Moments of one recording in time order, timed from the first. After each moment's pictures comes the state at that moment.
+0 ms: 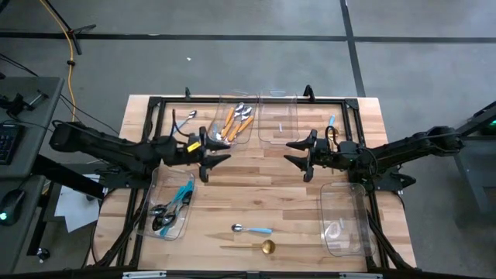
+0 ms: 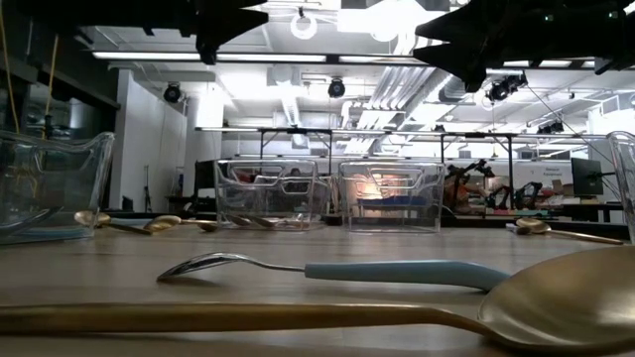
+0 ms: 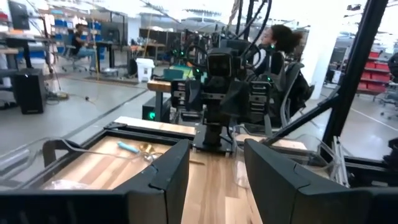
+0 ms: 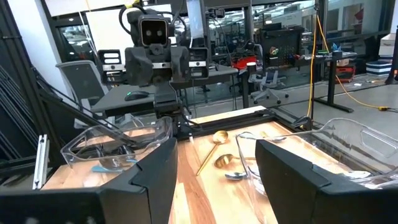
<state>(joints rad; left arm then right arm) -0.08 1.07 0.47 0.67 -0.20 -0.09 0.10 0.99 0.31 0.75 0.28 0.10</state>
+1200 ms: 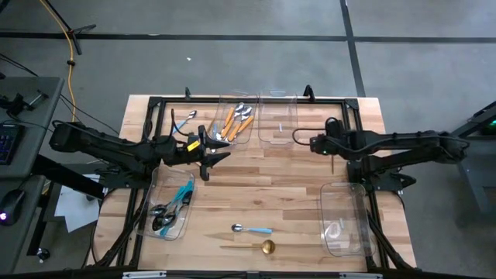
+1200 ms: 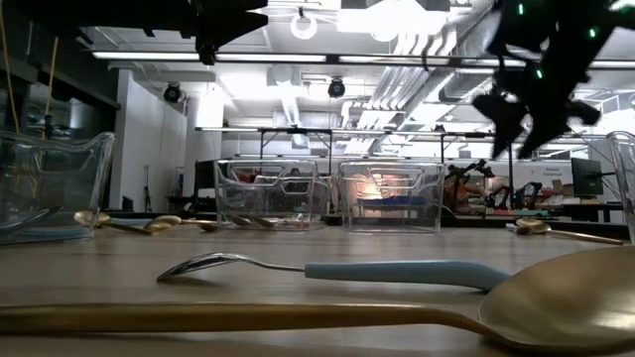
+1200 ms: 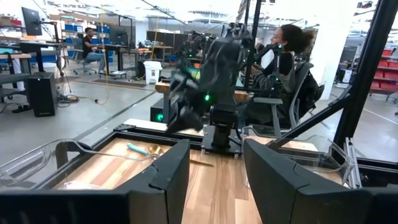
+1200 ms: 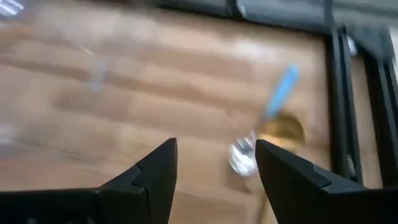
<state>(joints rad) -0.08 1.07 0.47 0.68 -0.23 -0.07 -0.12 0.99 0.64 -0.90 0.70 1.11</state>
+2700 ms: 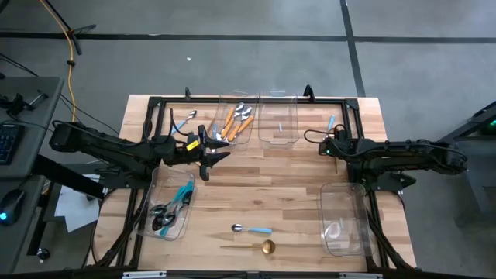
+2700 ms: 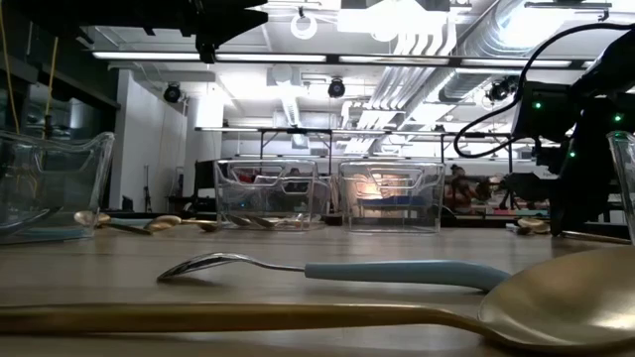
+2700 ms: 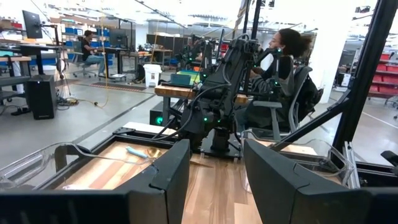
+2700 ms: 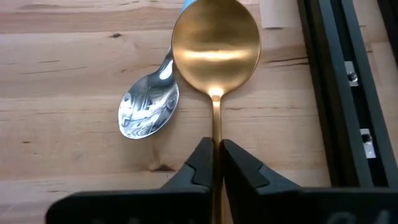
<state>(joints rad) -0.08 1.07 0.47 0.69 -0.23 -0.07 -0.39 0.99 0.23 -0.57 0.53 1.15</state>
